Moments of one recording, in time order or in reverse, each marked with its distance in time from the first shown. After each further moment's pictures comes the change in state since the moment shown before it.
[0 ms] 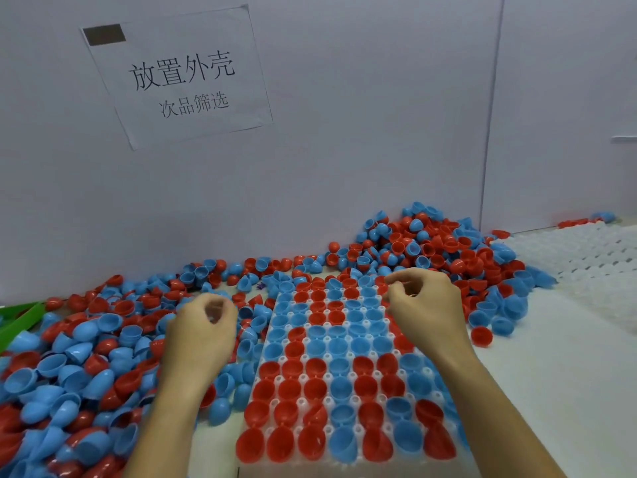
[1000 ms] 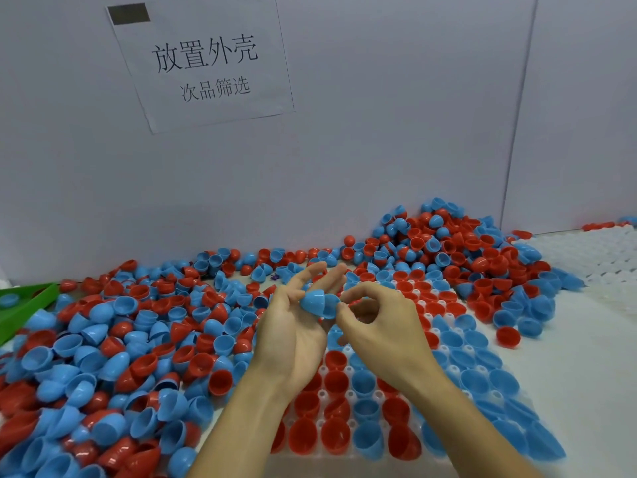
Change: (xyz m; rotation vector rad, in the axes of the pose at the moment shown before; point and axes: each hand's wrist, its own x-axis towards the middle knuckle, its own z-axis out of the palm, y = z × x) left_hand -0.021 0.024 0.056 -1.414 -0.587 -0.279; right_hand -0.042 -0.016 0.055 0.138 -0.295 -0.149
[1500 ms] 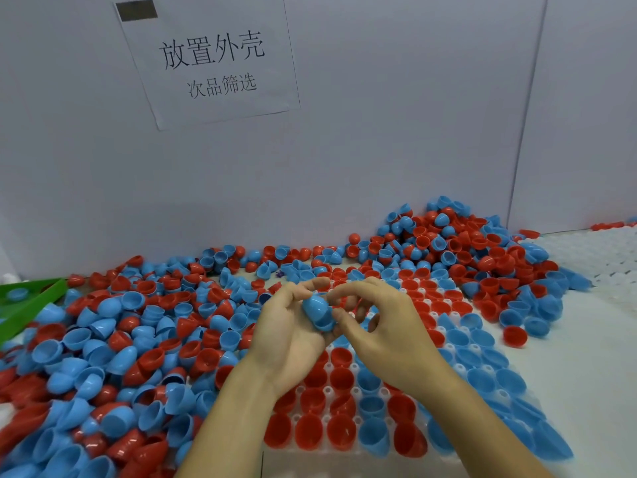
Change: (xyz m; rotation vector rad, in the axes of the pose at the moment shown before) left_hand -0.006 0.012 -0.007 0.002 -0.049 -0.148; right_hand -0.001 0.001 -0.005 -0.131 -0.089 -0.274
